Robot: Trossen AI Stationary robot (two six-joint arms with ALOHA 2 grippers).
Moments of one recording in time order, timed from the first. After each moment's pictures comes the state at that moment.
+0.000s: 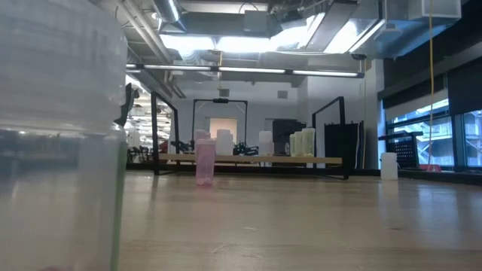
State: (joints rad) left arm -0.46 1.35 1.55 -1.28 -0.65 -0.86; right arm 0.18 1.39 1.31 -0.45 0.21 -0.03
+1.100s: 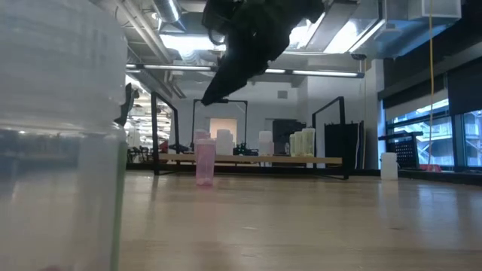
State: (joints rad) left arm -0.50 1.35 1.55 -1.36 -0.64 -0.86; right arm 0.07 1.96 1.51 -0.43 -0.06 -0.17
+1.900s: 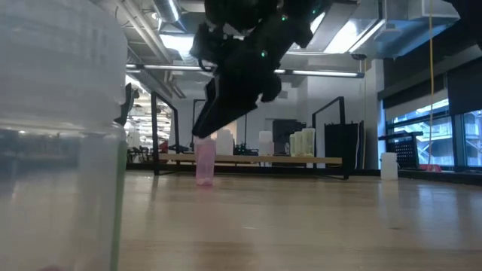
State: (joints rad) left arm -0.50 1.35 1.55 -1.36 -0.64 -0.91; right arm 0.07 2.06 1.51 -0.36 -0.04 -0.29
